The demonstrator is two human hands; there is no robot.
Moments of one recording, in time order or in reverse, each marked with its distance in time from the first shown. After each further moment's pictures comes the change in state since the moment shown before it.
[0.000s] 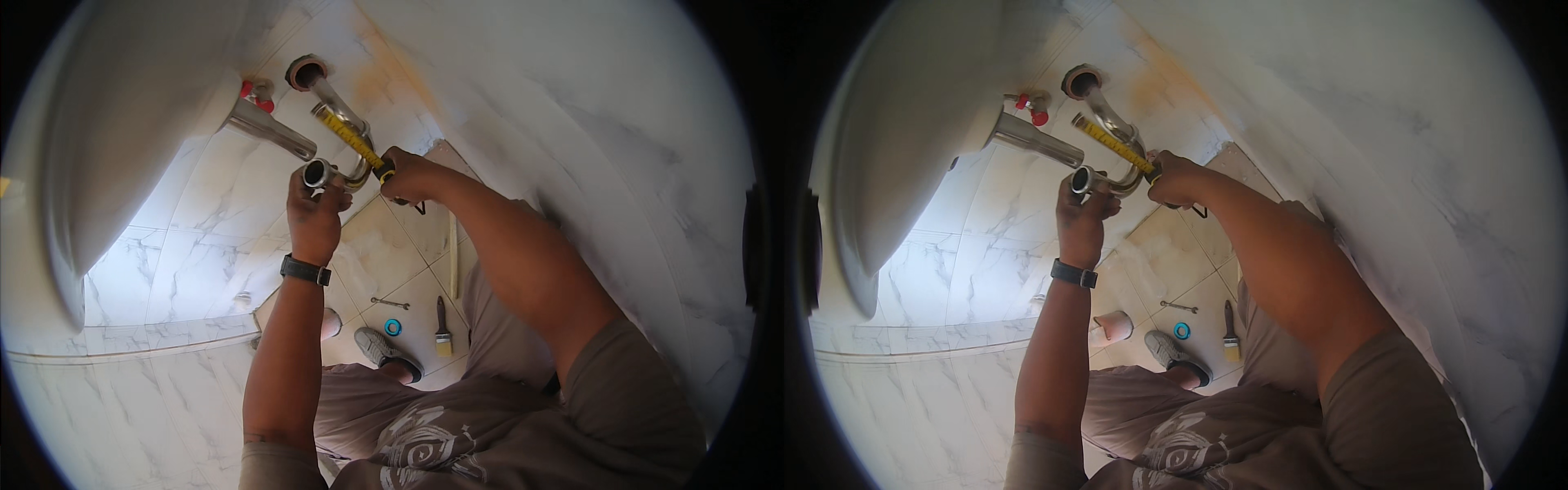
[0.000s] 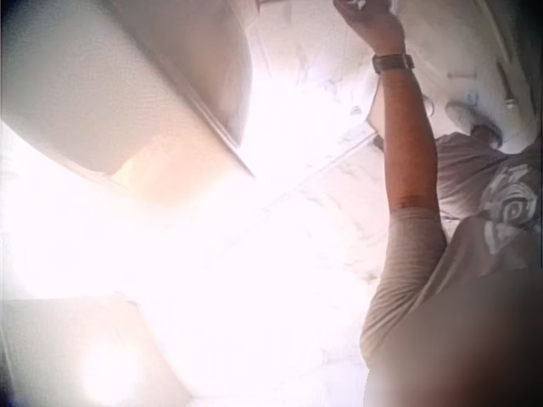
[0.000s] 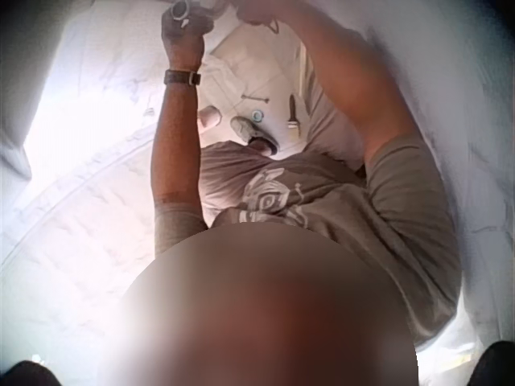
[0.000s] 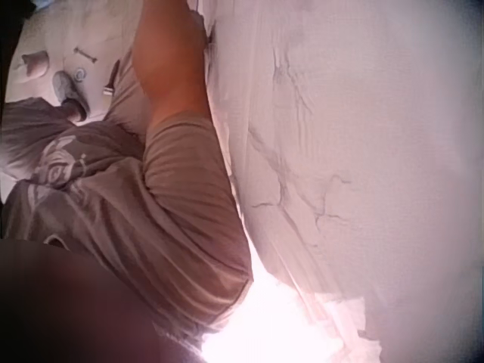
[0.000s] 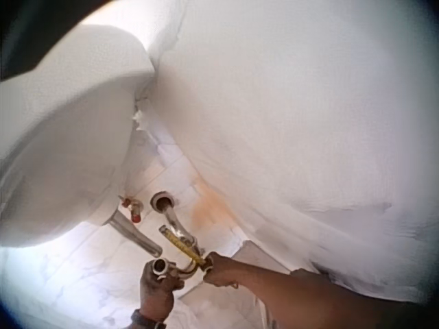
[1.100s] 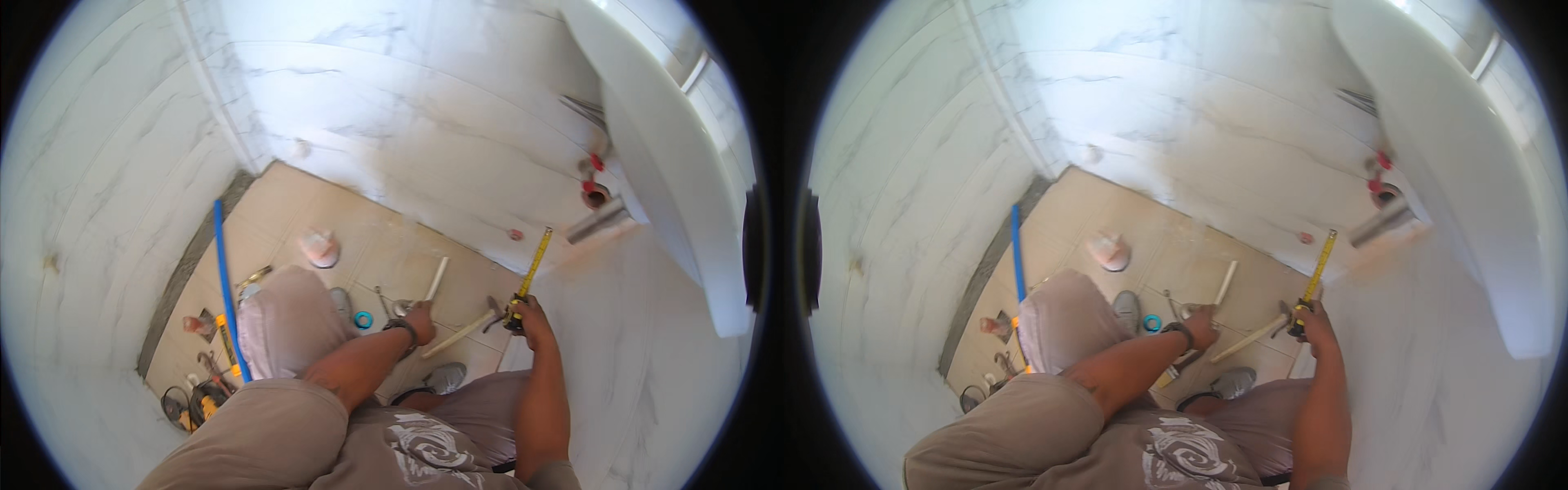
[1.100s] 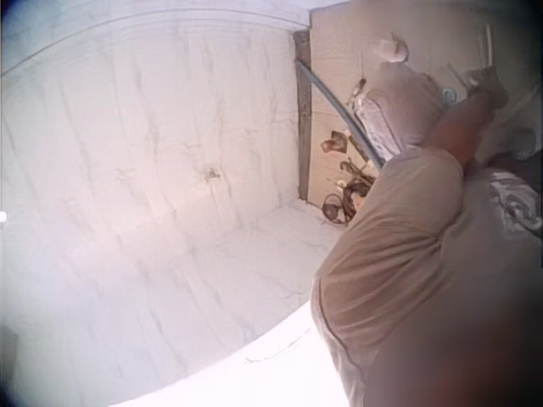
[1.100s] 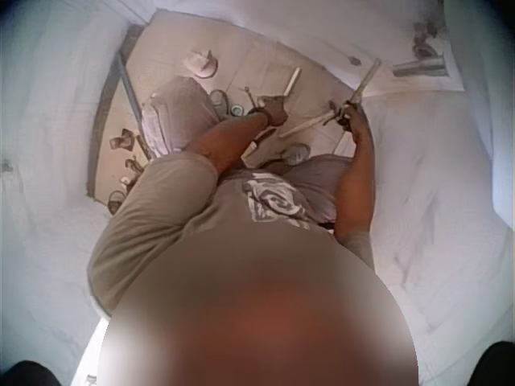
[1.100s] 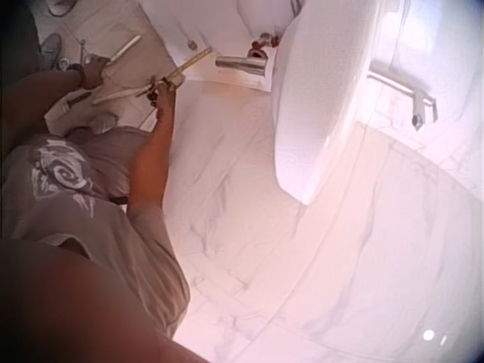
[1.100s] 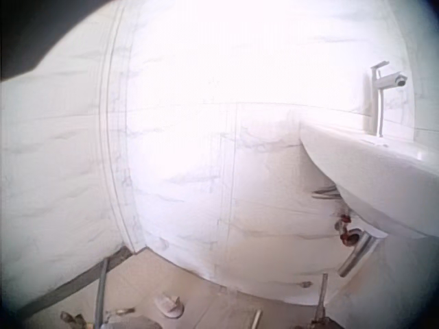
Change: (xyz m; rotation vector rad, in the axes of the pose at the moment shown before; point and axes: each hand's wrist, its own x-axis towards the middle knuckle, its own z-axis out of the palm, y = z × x) left_hand -0.202 -0.241 0.016 0.249 0.002 -0.634; right_hand -0.003 0.050 0.049 -0.262 -0.061 0.238
